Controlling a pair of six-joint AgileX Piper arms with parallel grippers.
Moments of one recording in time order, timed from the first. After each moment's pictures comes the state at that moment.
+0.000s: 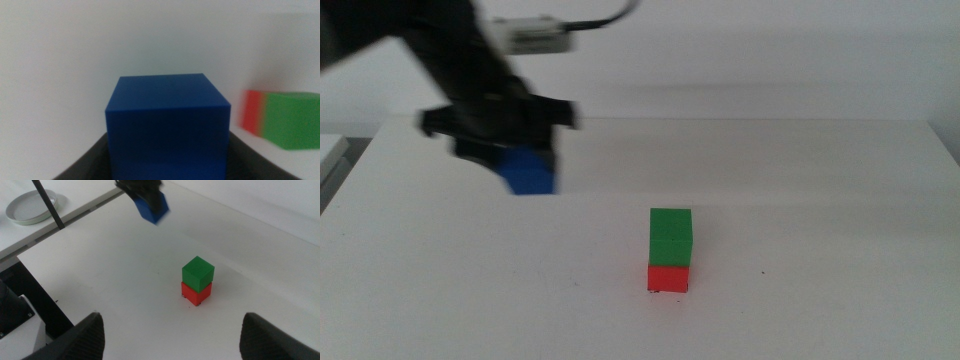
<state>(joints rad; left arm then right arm) -0.35 1.69 -1.54 -0.04 1.21 -0.31 0.82 0.61 -1.13 0.00 1.10 0.08</state>
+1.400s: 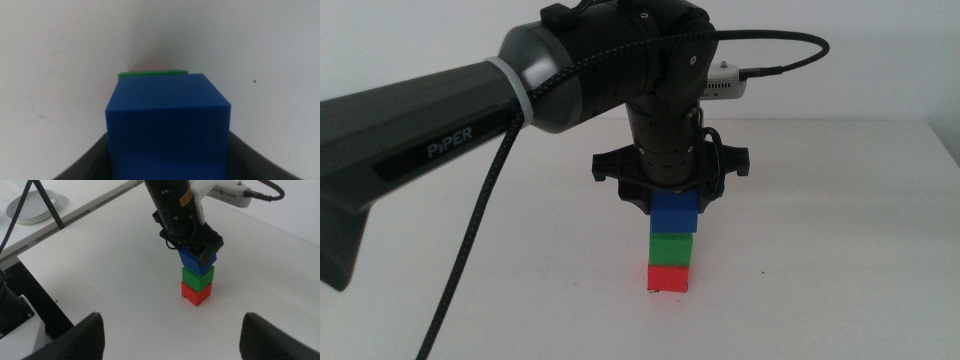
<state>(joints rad) -0.78 1.92 -1.77 0.08 1.22 -0.73 0.82 0.61 -1.13 0.00 1.10 0.08</state>
